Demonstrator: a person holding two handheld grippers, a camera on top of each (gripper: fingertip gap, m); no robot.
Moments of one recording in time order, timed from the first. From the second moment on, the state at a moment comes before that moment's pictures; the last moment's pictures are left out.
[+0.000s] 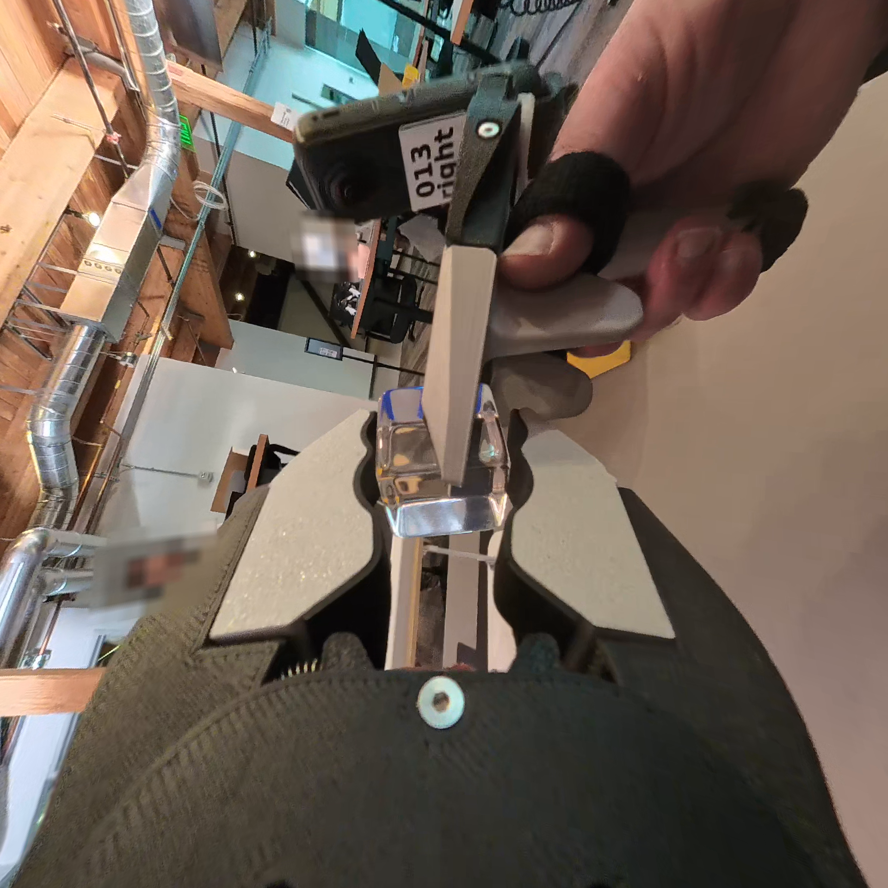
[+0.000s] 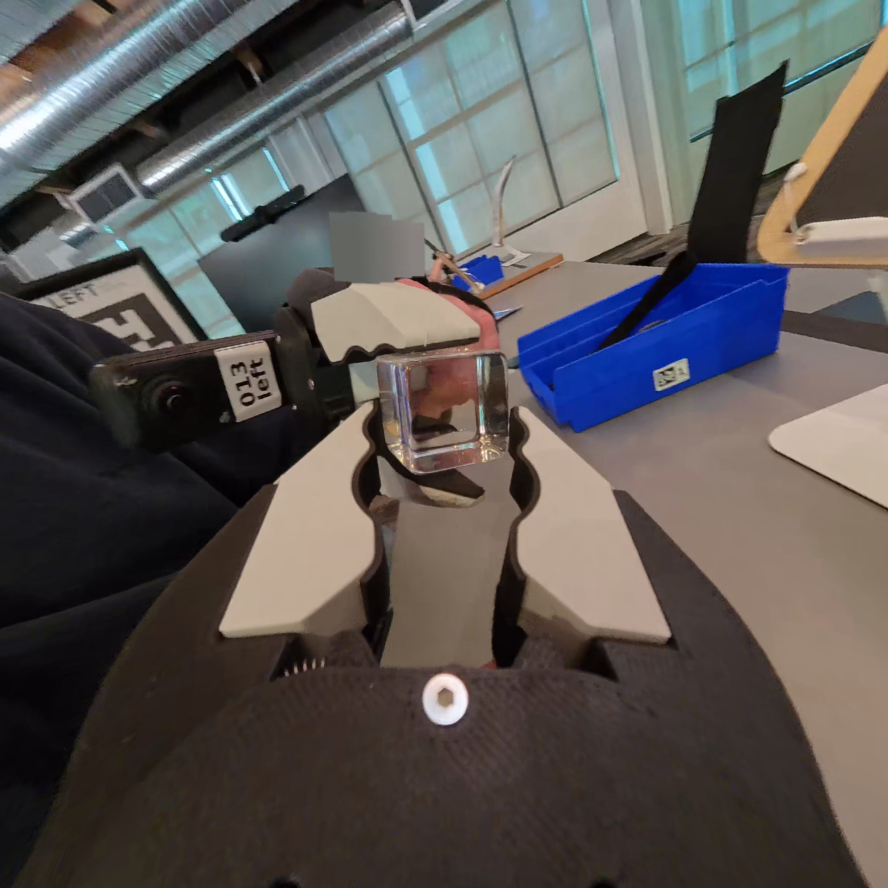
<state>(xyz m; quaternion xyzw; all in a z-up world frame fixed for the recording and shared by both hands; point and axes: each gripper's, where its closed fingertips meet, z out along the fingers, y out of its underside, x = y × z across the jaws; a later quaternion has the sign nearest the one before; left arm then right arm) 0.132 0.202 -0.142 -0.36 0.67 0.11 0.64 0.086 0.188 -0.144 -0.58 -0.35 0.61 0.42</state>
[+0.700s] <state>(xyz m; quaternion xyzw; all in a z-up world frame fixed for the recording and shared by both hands) 0.129 0.232 -0.171 -0.41 0.67 0.23 0.58 0.086 0.219 -0.174 -0.70 -0.35 0.40 0.48</state>
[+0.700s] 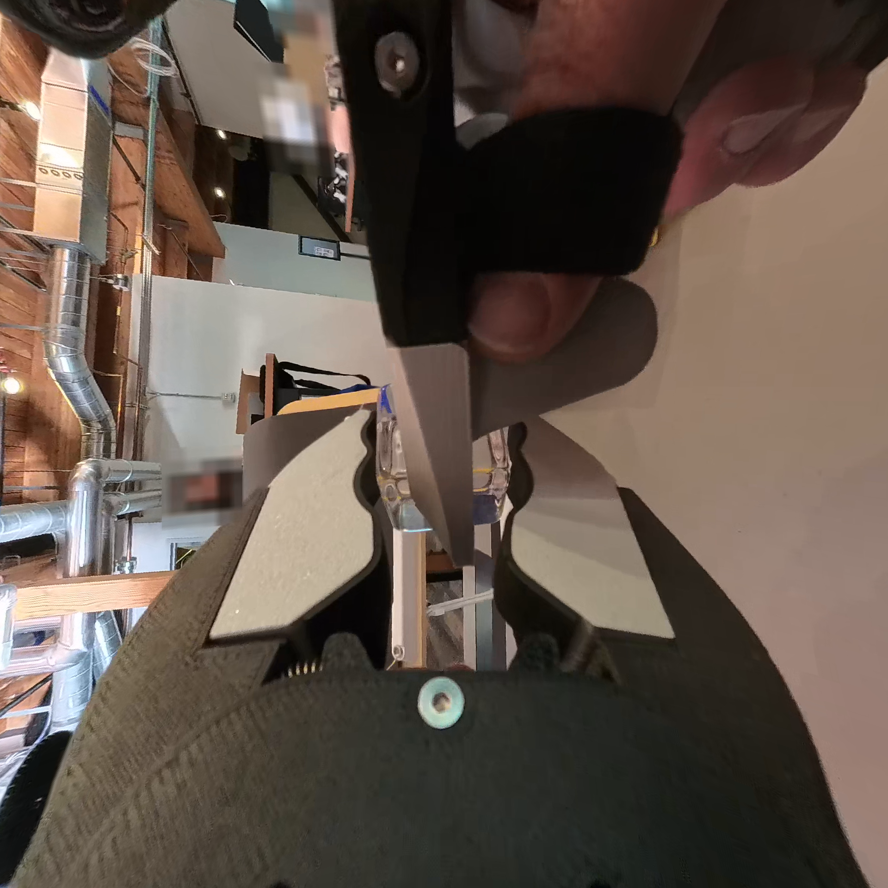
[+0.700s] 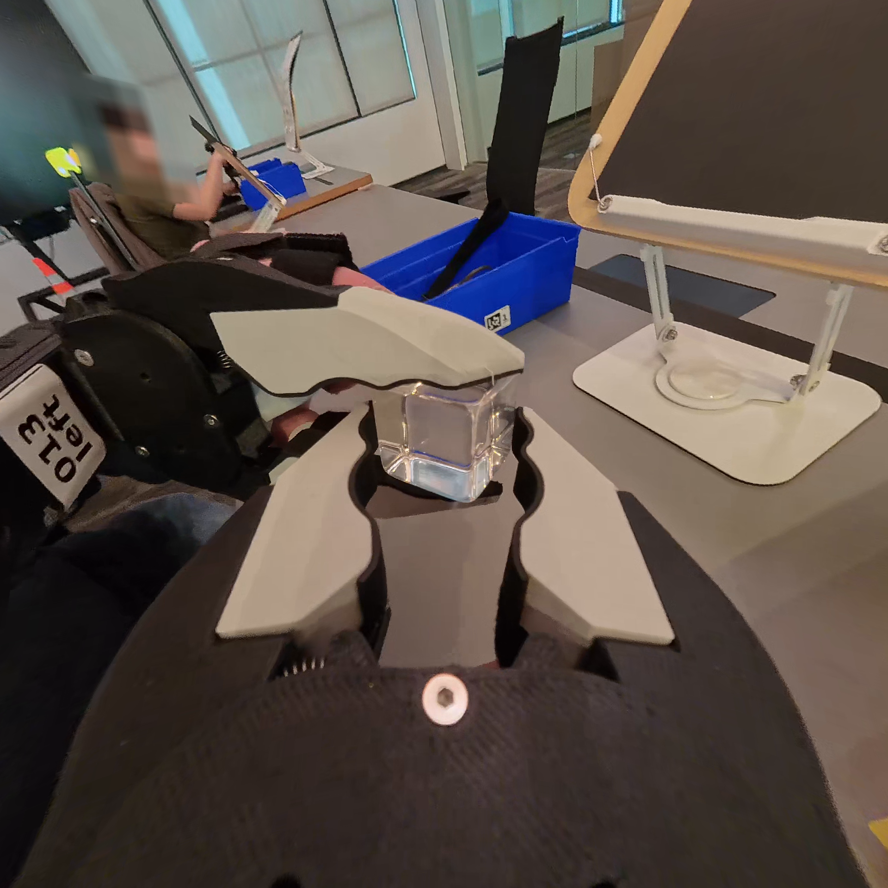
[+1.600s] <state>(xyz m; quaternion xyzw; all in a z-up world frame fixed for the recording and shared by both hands) 0.126 0.210 -0.151 -0.50 0.63 0.01 0.60 0.101 0.216 -0.158 -0.63 -0.34 0.49 0.50</state>
